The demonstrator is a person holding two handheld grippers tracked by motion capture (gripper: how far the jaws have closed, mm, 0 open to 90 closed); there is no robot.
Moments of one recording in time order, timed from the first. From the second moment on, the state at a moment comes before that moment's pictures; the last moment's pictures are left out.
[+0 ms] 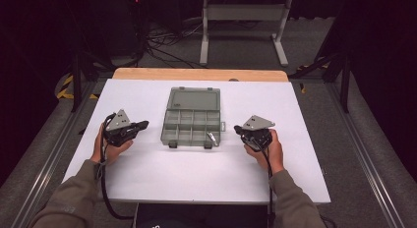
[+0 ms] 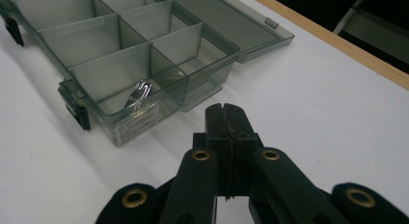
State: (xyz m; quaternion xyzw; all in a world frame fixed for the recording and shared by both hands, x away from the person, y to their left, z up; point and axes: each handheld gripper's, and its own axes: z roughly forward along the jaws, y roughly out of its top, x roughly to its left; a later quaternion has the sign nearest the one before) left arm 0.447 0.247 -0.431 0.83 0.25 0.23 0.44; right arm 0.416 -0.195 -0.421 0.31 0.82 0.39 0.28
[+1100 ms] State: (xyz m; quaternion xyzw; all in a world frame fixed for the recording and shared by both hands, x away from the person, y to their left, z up) left arm 0.545 0.214 -0.429 0.85 0.29 0.20 0.39; right arm 0.522 -0.166 -0.395 0.35 0.84 0.32 0.26
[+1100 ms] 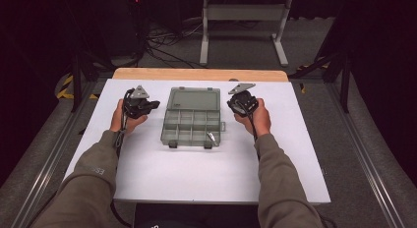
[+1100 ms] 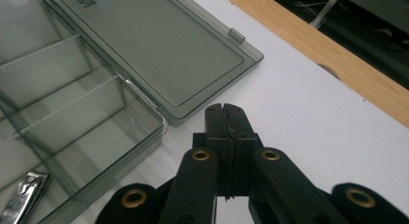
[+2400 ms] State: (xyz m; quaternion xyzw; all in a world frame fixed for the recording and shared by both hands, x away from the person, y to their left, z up) left arm 0.584 0.186 -0.460 0.87 0.31 0.17 0.34; right arm 0.584 -0.137 -0.436 0.31 0.91 0.21 0.20
